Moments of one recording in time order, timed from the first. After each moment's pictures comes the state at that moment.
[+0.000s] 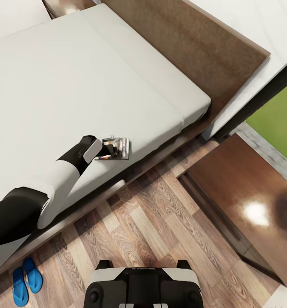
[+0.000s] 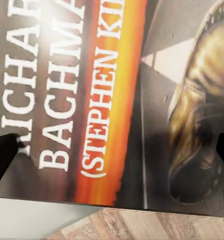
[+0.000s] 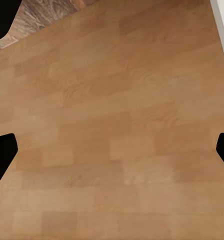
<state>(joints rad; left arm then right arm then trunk) -1.45 -0.03 -0.34 -0.37 0.61 0.62 0.29 -0.16 0.01 0.72 0.03 -0.65 0.09 -0.12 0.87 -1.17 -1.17</state>
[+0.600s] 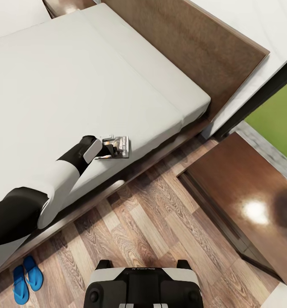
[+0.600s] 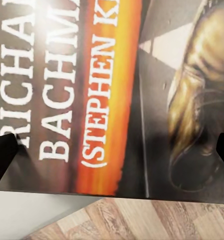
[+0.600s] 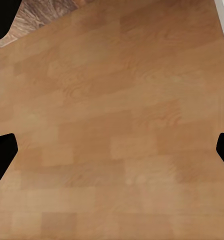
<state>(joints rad) -1.45 -0.03 -0.34 -0.37 0.61 0.62 0.29 -0.16 0.01 0.72 0.03 -0.65 0.08 -0.12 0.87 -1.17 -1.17</state>
